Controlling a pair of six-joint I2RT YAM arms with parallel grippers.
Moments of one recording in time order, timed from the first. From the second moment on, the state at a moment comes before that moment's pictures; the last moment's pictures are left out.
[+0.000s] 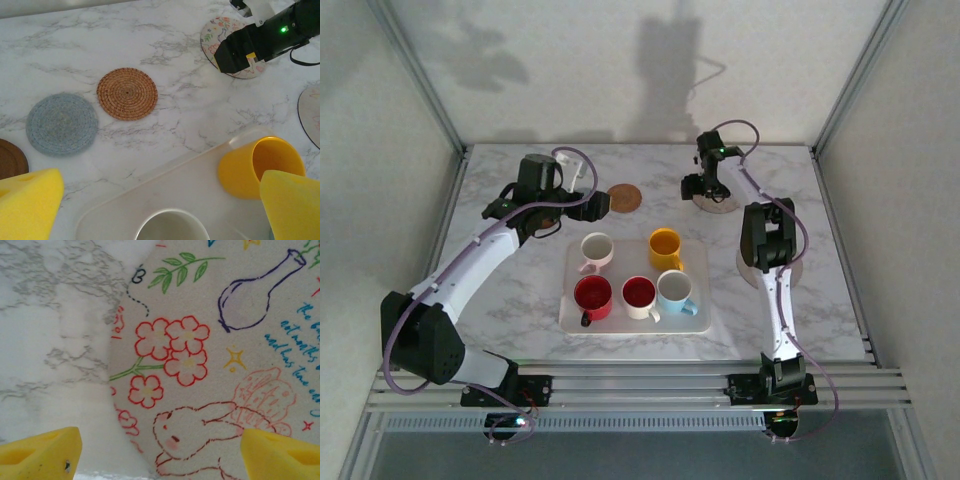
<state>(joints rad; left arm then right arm) -0.32 1.43 1.22 -0.42 0.23 -0.11 0.27 2.46 2.18 -0.93 0.02 0.11</state>
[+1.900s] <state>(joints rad) -0.32 1.46 1.23 -0.45 0.18 -0.11 0.27 2.54 2.32 -1.07 0.07 0.09</state>
